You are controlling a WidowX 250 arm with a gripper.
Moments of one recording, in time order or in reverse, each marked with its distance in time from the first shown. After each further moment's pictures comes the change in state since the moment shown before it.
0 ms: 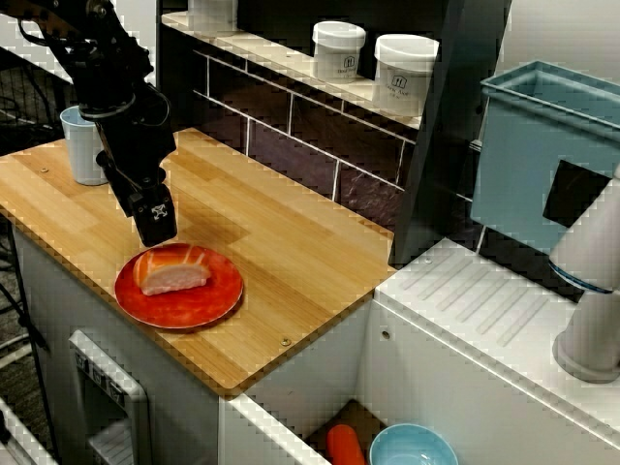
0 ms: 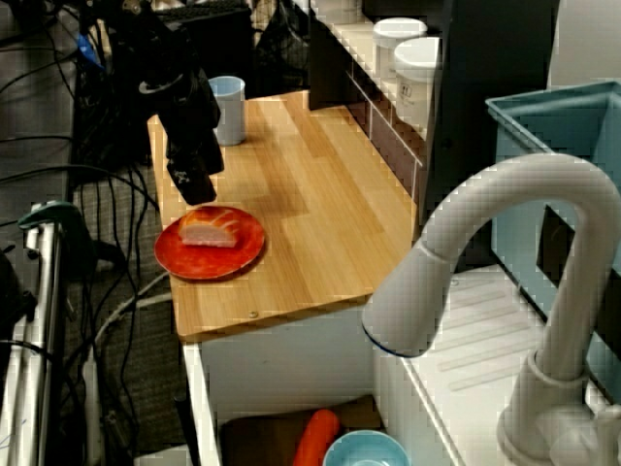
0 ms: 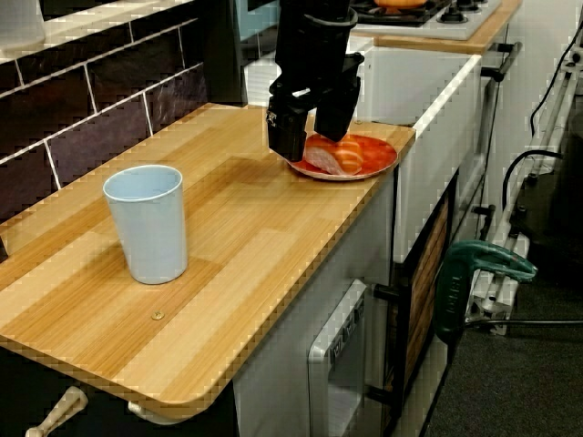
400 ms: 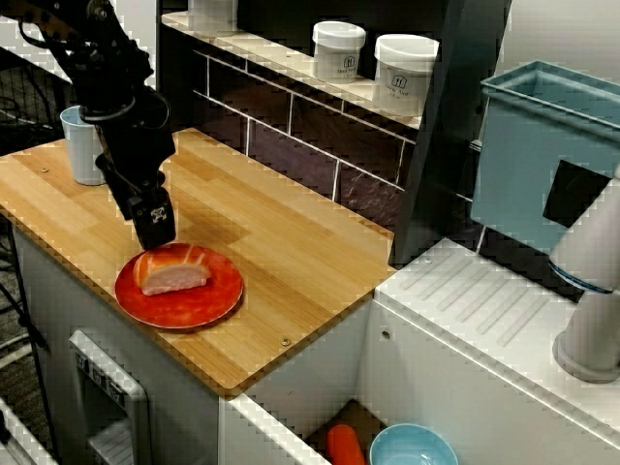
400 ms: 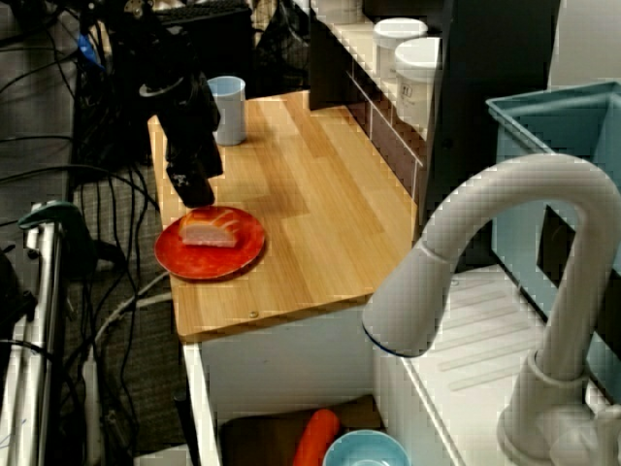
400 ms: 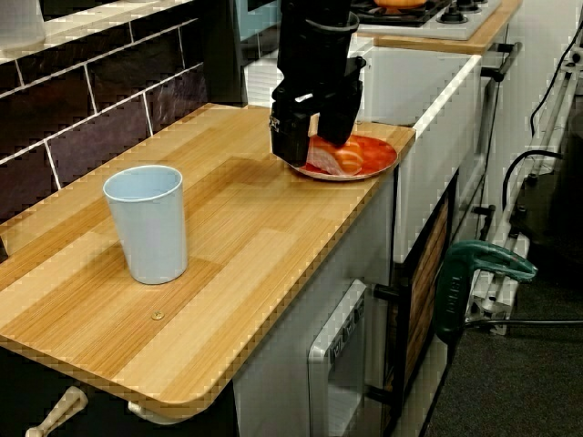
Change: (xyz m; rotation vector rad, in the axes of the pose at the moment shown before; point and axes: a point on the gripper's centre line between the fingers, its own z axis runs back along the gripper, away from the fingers) arm -0.003 -0.002 -0.003 -0.009 0.016 0.002
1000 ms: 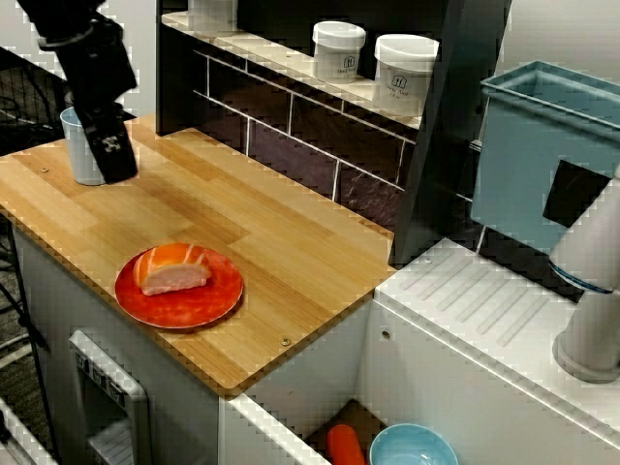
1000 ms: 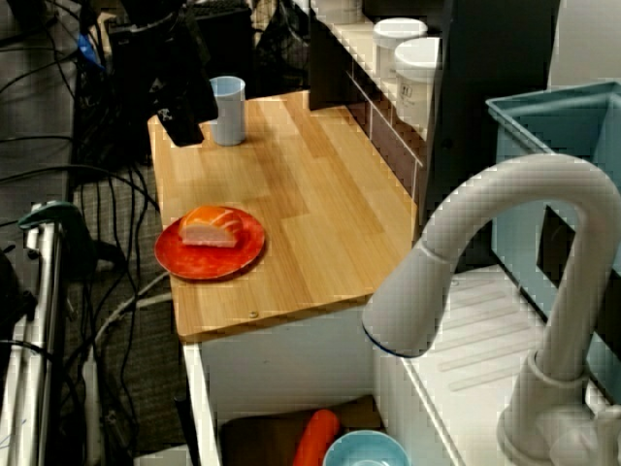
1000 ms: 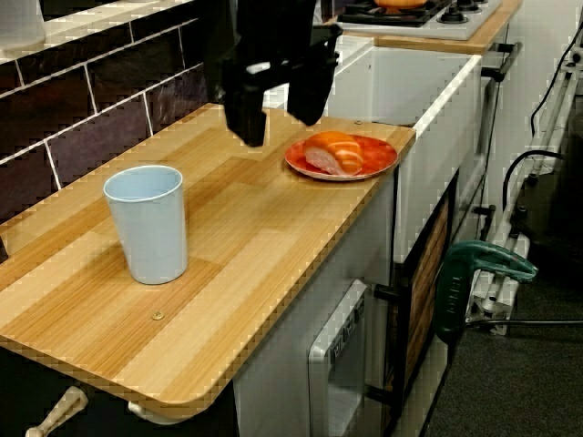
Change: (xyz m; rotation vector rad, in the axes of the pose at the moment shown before) arm -0.002 0.055 0.038 -0.033 -0.034 -0.121
